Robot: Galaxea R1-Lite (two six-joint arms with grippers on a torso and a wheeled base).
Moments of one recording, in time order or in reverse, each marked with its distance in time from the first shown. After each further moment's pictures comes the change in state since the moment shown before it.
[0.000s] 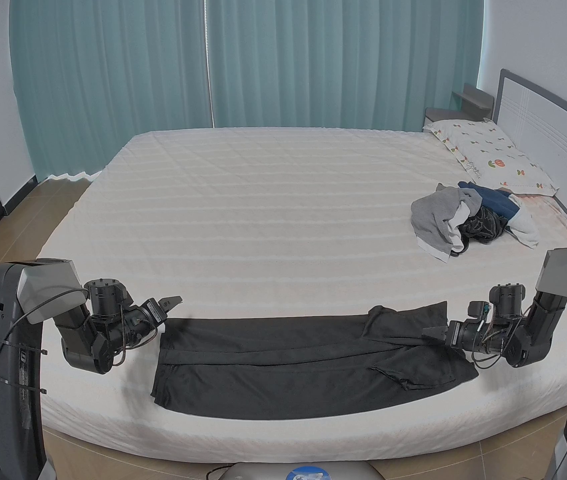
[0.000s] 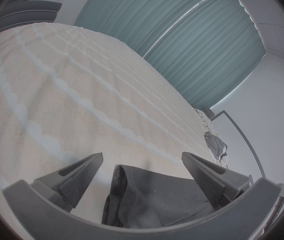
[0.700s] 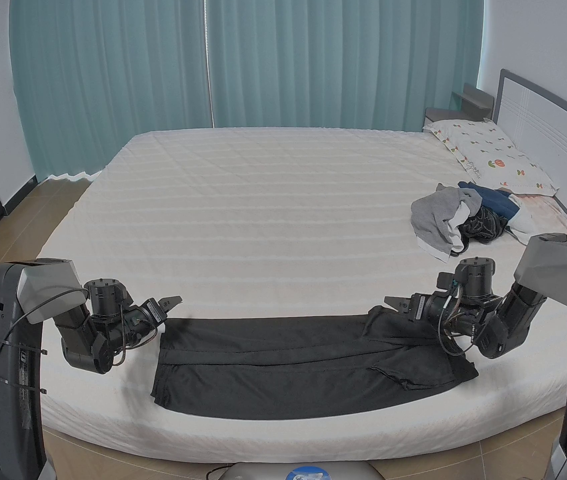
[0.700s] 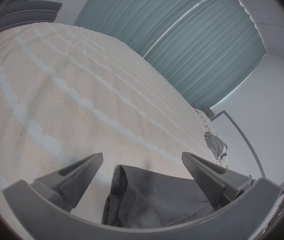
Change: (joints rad) left arm 0.000 0.000 0.000 0.001 0.000 0.000; right arm 0.222 -0.070 -0.131 0.000 -0.262 0.057
